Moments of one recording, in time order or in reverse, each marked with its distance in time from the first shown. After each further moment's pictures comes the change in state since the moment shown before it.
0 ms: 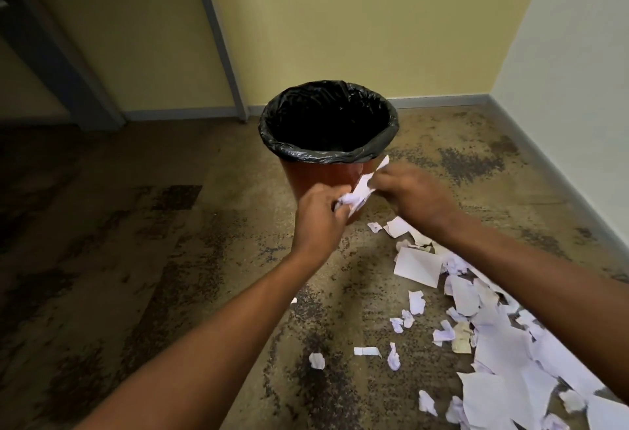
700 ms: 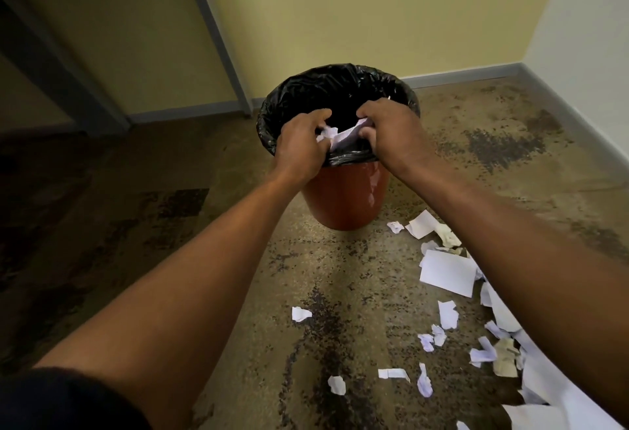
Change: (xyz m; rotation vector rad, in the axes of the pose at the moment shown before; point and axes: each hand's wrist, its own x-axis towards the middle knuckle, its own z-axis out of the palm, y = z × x) left_hand 0.140 -0.026 -0.019 0.267 -0.042 0.074; right_hand 0.110 0.041 0.052 0.182 0.146 0.346
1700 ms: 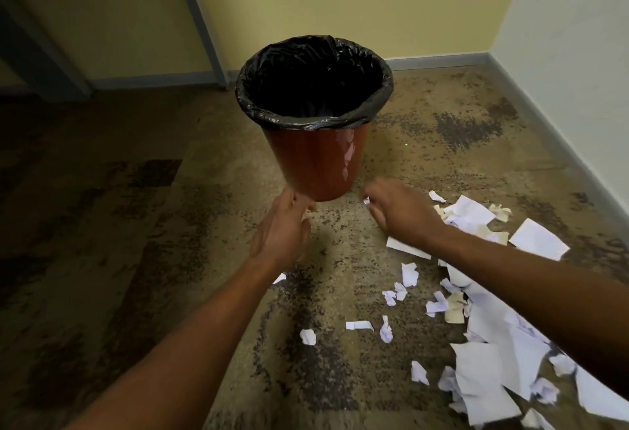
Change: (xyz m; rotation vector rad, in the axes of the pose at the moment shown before) left_hand -0.168 -0.055 0.061 0.084 -0.144 0.127; right_hand -0.164 0.037 0.010 -0.137 -0.275 -0.201
